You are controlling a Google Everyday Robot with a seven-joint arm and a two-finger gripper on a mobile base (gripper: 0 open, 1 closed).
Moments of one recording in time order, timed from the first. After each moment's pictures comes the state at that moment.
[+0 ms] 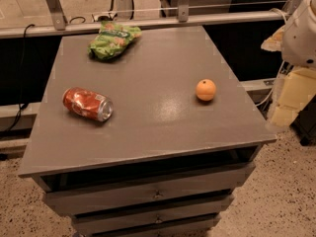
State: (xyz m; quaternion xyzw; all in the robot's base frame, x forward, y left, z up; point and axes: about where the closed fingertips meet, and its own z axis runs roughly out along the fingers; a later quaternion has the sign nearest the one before) arm 0.438 -0.217 0.977 -0.60 0.78 -0.03 0.16
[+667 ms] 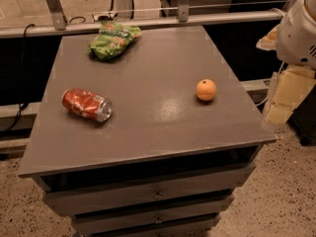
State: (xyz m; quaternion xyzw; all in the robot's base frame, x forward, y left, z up) arm 0.443 -0.210 0.976 -0.61 0.78 -0.03 0.16
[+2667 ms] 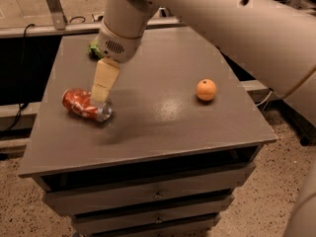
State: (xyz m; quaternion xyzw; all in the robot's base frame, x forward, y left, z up) arm 0.560 0.097 0.912 -0.63 0.75 0.11 0.18
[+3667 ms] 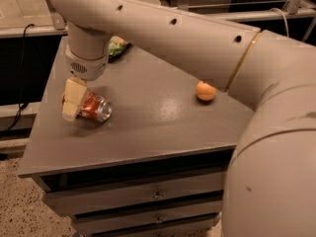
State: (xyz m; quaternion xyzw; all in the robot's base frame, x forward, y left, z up) arm 0.572 0.167 0.855 -0.59 0.79 0.08 0.14
